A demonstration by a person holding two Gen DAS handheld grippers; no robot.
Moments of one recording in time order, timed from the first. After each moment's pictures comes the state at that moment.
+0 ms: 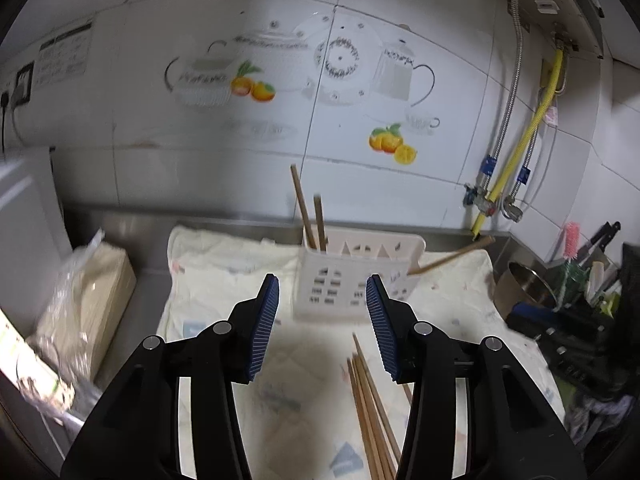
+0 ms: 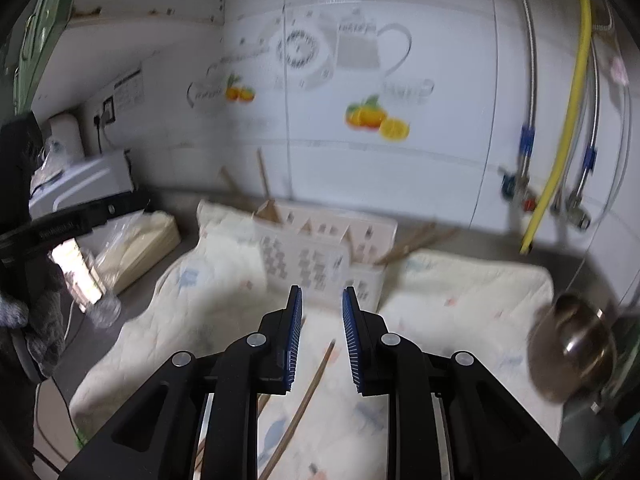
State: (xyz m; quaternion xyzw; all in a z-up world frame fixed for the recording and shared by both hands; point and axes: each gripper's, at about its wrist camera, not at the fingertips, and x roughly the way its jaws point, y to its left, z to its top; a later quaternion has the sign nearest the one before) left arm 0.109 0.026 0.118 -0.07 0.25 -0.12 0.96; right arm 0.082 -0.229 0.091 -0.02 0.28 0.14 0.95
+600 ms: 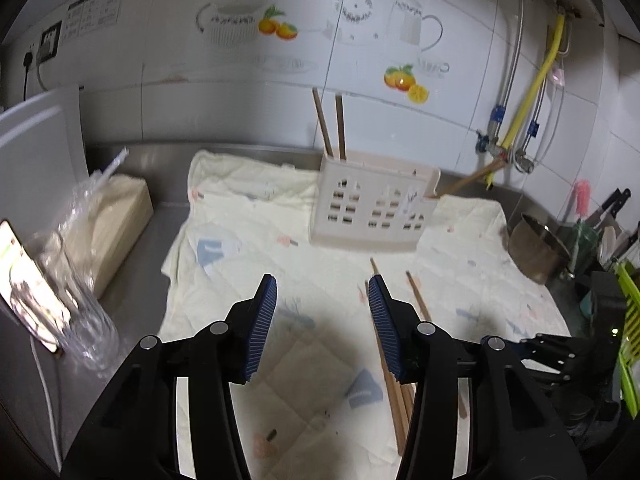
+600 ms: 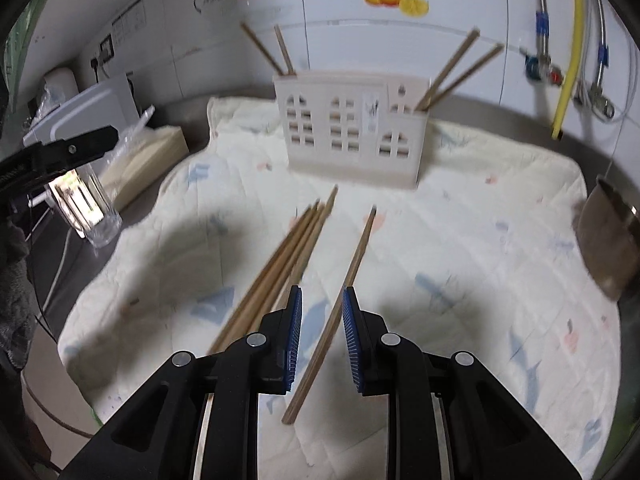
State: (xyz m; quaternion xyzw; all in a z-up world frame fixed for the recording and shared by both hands) left arm 0.063 0.029 0.047 -0.06 0.30 -0.10 0.95; right arm 0.049 -0.200 -0.026 0.00 0.39 0.15 0.91
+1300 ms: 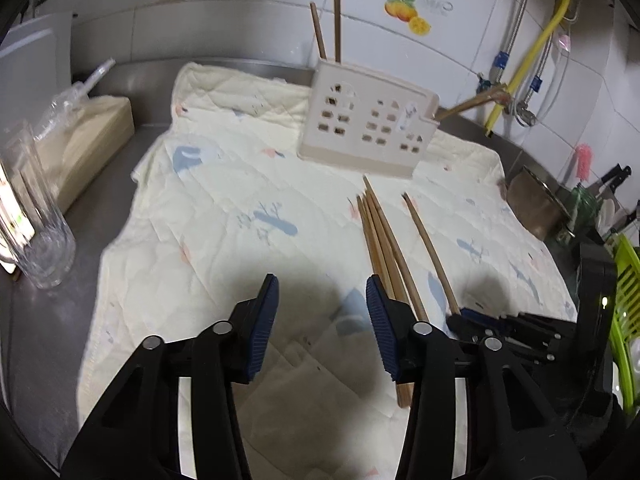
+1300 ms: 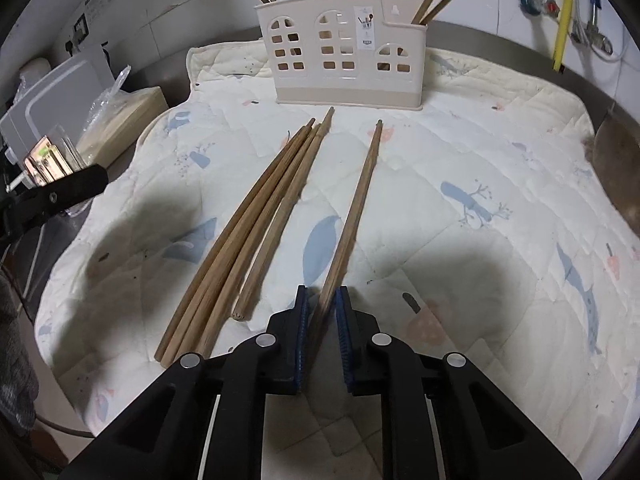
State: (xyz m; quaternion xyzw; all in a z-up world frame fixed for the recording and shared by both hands) left arm 0.047 0.010 -0.025 -0.09 0.37 -0.12 0.92; right arm 0.044 -0.188 -0.079 0.01 0.43 0.12 0.90
